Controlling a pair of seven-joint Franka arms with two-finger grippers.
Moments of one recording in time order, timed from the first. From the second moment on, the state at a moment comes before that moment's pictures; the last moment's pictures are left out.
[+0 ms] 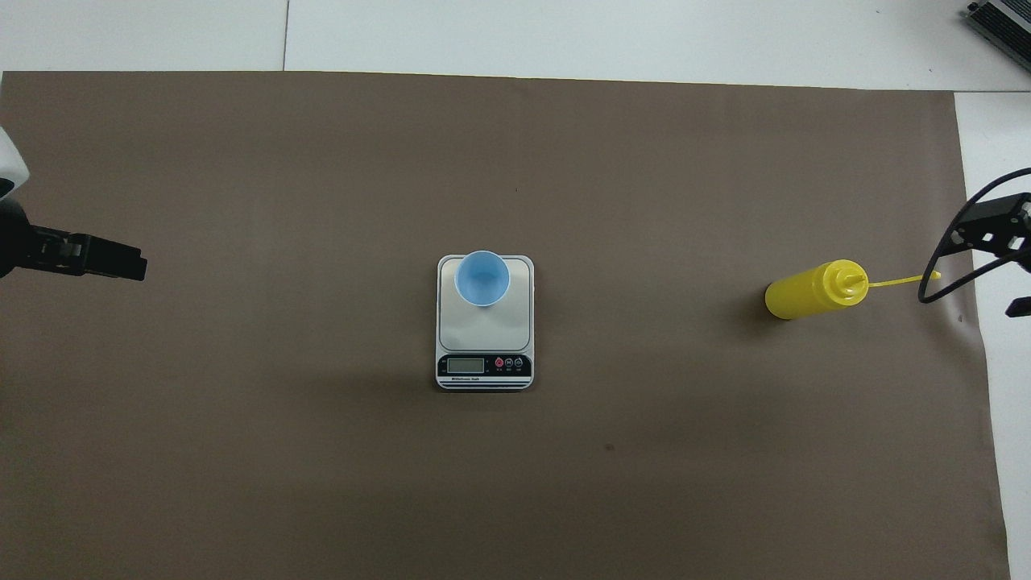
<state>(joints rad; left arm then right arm) -0.05 -0.05 -0.04 -1.64 -0.03 1.62 0.09 -0.19 0.01 -0.02 -1.66 0.08 1.64 0.59</state>
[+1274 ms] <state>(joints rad) -0.05 -0.05 -0.04 -1.64 -0.03 1.62 0.09 -0.41 0.49 -0.02 -1.54 0.40 1.72 0.65</state>
